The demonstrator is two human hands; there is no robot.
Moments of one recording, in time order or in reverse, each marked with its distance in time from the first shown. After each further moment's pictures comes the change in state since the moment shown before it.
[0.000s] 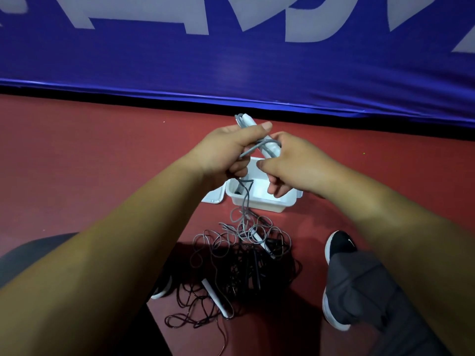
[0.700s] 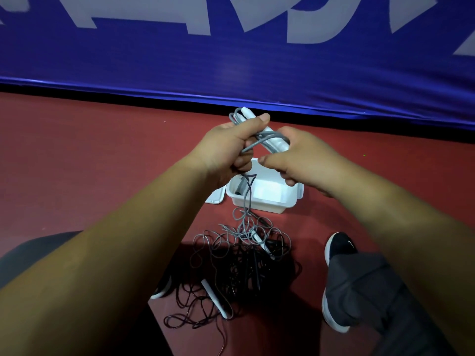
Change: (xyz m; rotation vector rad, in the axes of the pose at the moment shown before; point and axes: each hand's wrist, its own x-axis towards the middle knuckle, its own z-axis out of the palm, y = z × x) left_hand 0.005 0.001 0.000 -0.181 0.058 0.014; right_hand 0.005 0.003 -0.012 -0.005 0.080 -0.046
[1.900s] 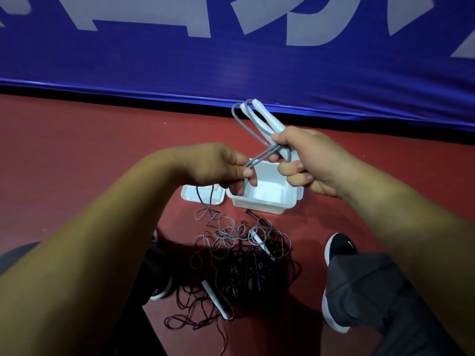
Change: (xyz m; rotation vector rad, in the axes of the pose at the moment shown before) left_hand -0.013 0.018 -0.045 1.057 -0.441 -0.069; right_hand -0.011 -0.009 -0.009 0.644 -0.122 0.162
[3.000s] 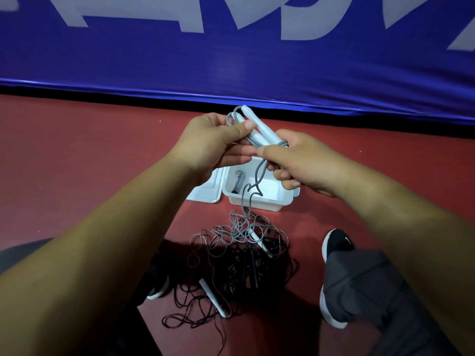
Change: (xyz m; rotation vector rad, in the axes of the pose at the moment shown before) left_hand 0.019 0.021 0.017 -0.867 0.511 0.022; right_hand 0.004 0.012 -0.005 -0.367 -0.010 -0.071
